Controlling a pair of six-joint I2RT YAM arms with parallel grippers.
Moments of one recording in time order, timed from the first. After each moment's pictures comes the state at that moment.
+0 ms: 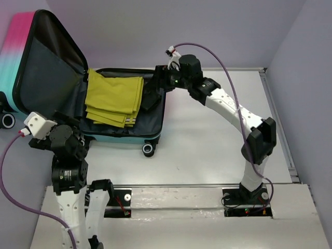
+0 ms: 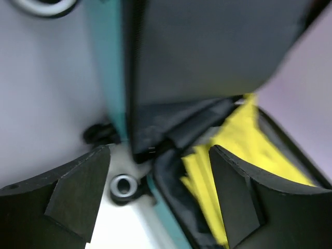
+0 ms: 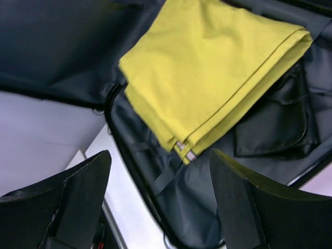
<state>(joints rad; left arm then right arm) 0.09 0.54 0.98 -0.55 -0.69 -0.44 0.66 1.93 1.89 -0.25 -0.38 0.51</state>
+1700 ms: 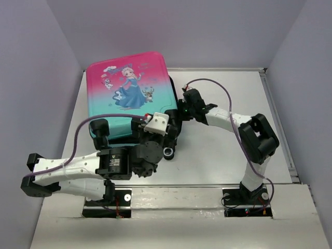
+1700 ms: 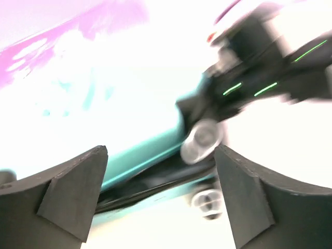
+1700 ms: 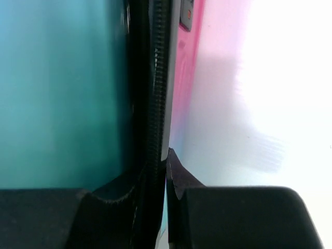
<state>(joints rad) -1.48 1.03 1.08 -0.45 -1.31 -0.22 0.61 1.87 1.28 -0.13 -0.06 0.54</state>
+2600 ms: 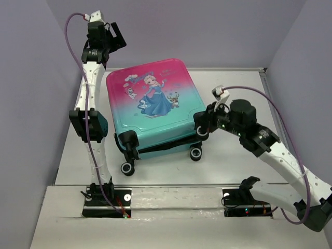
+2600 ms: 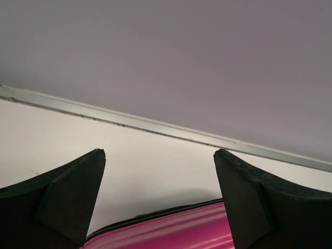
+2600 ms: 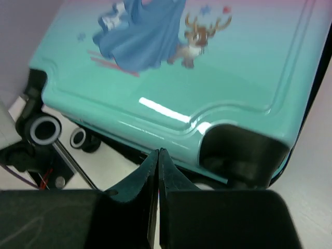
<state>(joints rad) -0.06 2.13 2.42 -0.55 -0.05 -0.37 0.60 1.02 1.08 -0.36 -0.19 0.28</state>
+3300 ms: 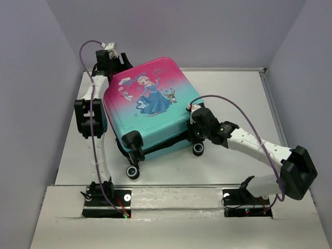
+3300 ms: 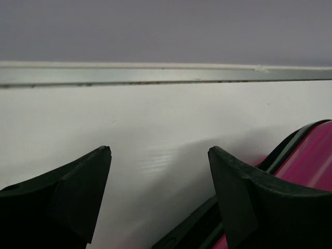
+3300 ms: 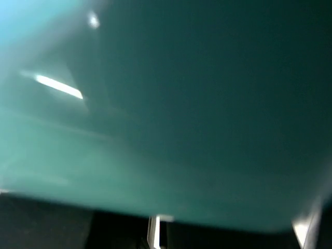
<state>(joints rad) 0.00 2.40 2.14 -0.20 0.41 -0.27 0.78 1.34 0.94 -0.42 0.05 0.38</state>
